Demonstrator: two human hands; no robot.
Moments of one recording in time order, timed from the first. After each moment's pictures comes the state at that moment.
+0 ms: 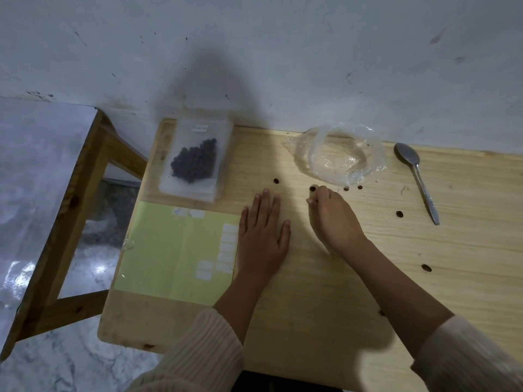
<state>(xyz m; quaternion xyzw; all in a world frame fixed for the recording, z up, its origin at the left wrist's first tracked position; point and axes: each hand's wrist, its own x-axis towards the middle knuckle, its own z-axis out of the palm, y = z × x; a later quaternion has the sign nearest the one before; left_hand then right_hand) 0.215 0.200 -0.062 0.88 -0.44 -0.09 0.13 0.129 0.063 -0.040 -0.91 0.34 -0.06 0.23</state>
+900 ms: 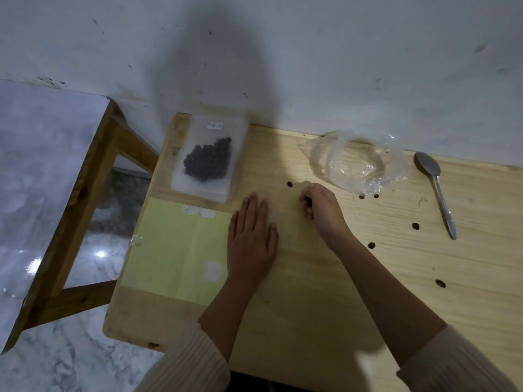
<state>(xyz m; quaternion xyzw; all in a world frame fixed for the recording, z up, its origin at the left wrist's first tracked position) 0.240 0.224 -0.064 0.90 -0.39 -0.06 0.16 0.183 0.079 -0.008 -0.57 0.48 -0.09 0.66</state>
